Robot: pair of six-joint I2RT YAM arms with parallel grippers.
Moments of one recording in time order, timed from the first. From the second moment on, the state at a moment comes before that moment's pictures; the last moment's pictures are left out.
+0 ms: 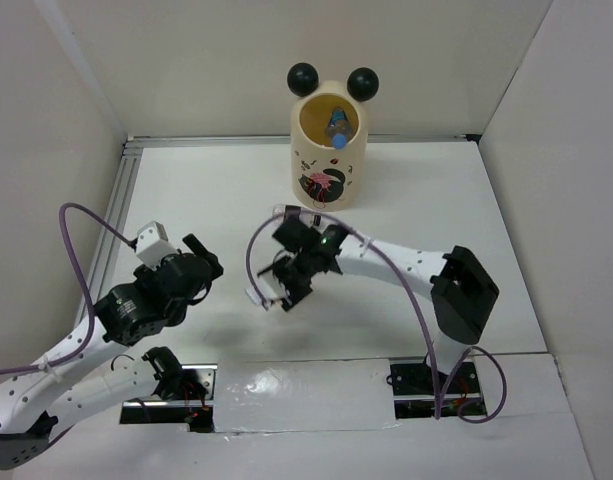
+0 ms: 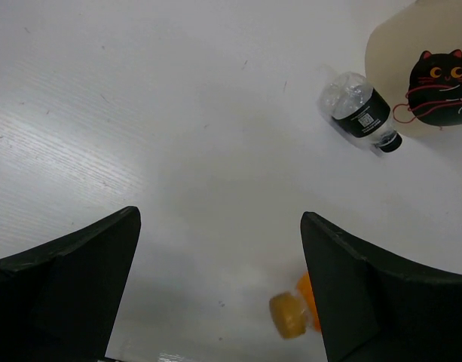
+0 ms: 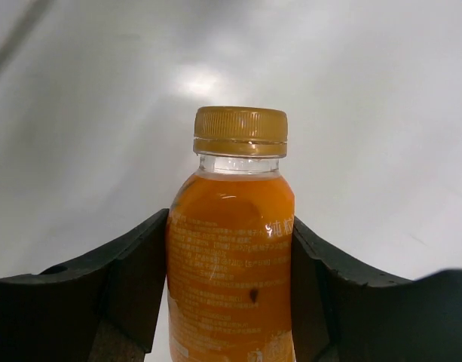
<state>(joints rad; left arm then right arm) -0.82 0.71 0.87 -0.98 -0.82 -1.16 1.00 1.70 1.20 -0.66 -0.47 -1.31</state>
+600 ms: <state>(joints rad) -0.82 0.80 0.85 -0.79 -0.75 -1.12 0.40 1.80 1.84 -0.31 -0.70 -0.97</state>
